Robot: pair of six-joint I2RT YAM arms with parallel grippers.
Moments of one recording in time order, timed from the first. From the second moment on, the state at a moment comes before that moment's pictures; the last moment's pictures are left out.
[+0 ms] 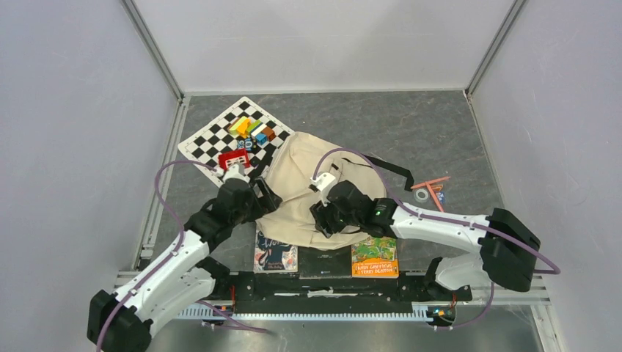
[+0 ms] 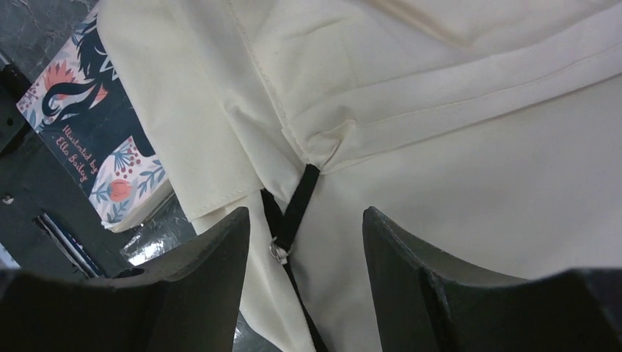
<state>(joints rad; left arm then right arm) -0.60 0.78 0.49 -0.40 -0.13 -0.86 1.02 1.33 0.78 -0.18 0.03 0.24</state>
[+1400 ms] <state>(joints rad) -0.35 0.73 0.30 -0.29 0.02 -0.78 1.20 1.49 0.91 -0.30 0.39 0.35</state>
